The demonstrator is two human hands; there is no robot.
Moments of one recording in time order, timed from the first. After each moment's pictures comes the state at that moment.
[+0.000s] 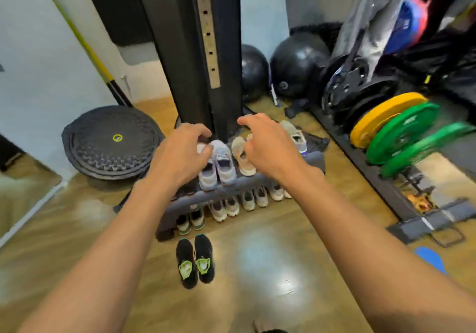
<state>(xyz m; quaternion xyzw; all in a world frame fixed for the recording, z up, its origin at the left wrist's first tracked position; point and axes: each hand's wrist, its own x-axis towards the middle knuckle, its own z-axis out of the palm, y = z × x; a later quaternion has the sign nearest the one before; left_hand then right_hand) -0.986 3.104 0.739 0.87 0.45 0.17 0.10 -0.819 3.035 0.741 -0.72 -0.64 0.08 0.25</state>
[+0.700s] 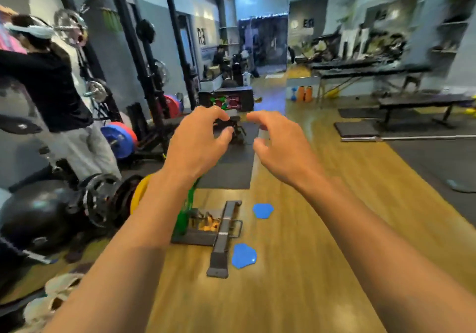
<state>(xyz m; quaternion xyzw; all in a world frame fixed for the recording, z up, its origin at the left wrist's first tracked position) -0.659 2.662 0.974 0.91 -0.15 0.31 0.23 -0.669 2.496 0.960 -0.88 -0.19 -0.26 0.34</state>
